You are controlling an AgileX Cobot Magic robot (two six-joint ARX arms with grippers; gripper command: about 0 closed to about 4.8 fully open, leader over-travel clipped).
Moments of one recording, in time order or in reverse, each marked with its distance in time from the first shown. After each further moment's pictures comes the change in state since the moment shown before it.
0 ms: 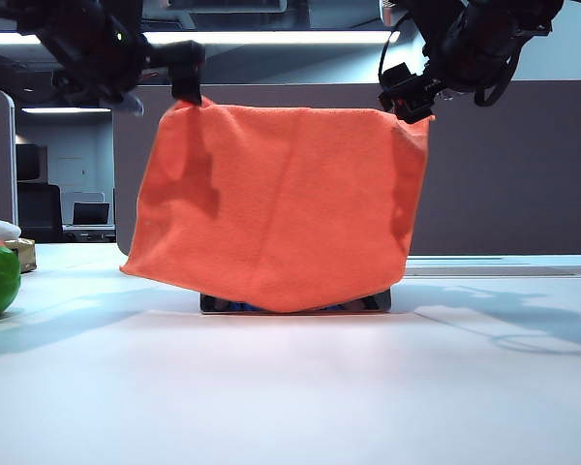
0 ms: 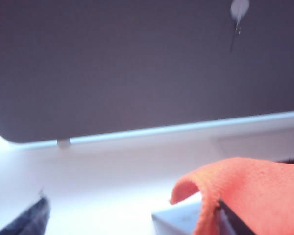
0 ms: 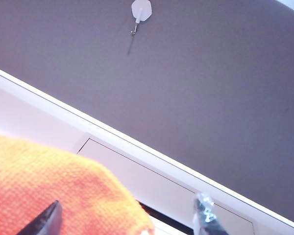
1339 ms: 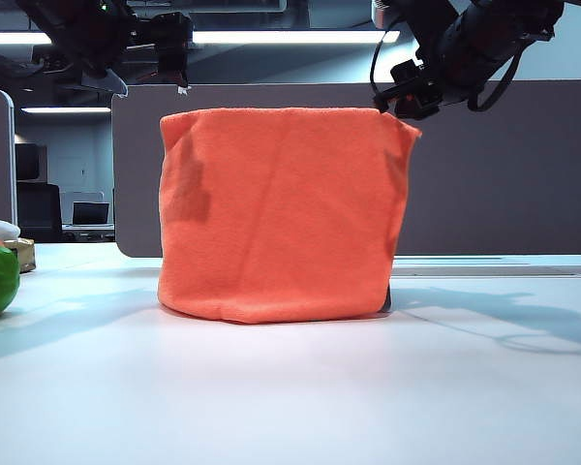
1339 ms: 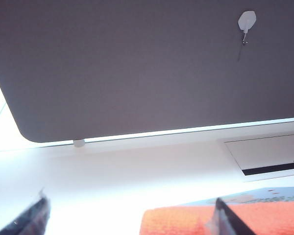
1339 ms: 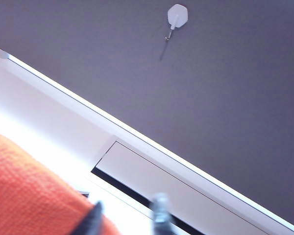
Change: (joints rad) left arm 0.000 -0.082 0.000 -0.098 -0.041 0.000; right arm -0.006 0.006 0.000 -0.016 -0.117 -0.003
